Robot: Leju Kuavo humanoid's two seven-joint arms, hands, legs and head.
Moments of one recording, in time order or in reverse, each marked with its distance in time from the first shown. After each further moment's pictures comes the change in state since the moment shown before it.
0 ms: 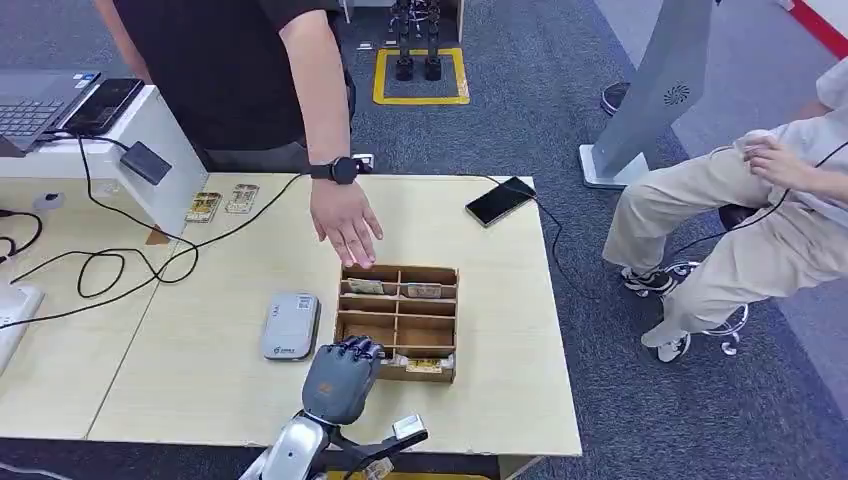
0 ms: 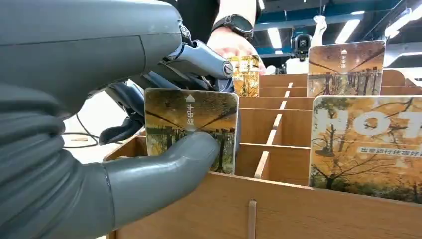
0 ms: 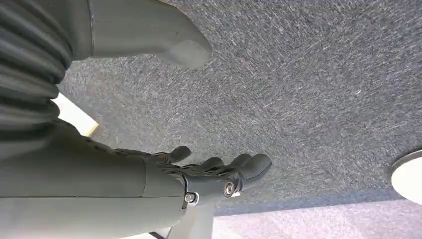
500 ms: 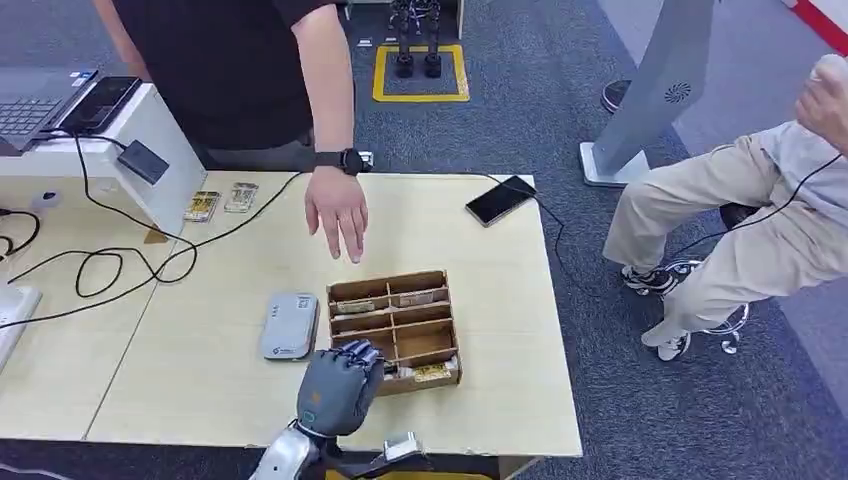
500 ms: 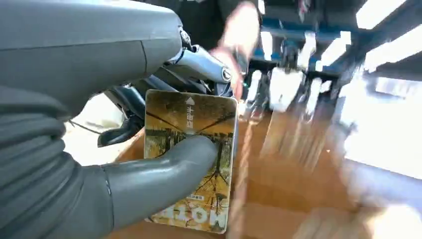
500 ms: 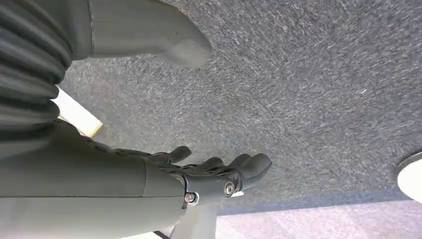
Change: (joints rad) left arm 0.125 -0.062 0.105 -0.290 0.329 0.004 -0.353; right arm 0.001 0.000 0.000 -0.003 -0.005 0.000 0.011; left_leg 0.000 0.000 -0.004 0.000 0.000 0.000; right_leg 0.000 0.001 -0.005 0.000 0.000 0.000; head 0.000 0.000
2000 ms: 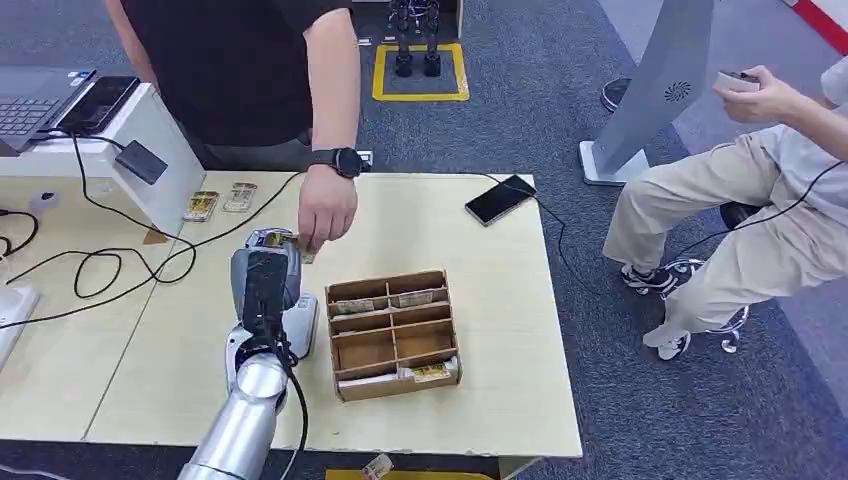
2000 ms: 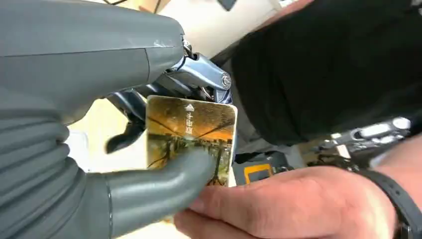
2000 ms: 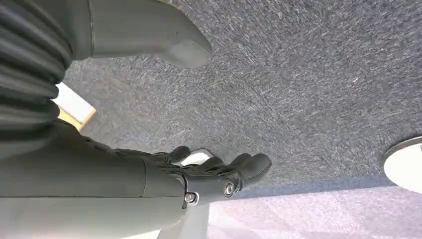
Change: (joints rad) left arm -0.321 -0.012 0.196 0.039 0.821 -0.159 0.138; right arm -0.003 0.002 0.000 -0.040 0.068 0.000 0.023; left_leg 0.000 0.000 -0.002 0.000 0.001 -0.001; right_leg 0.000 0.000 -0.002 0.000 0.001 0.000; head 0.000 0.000
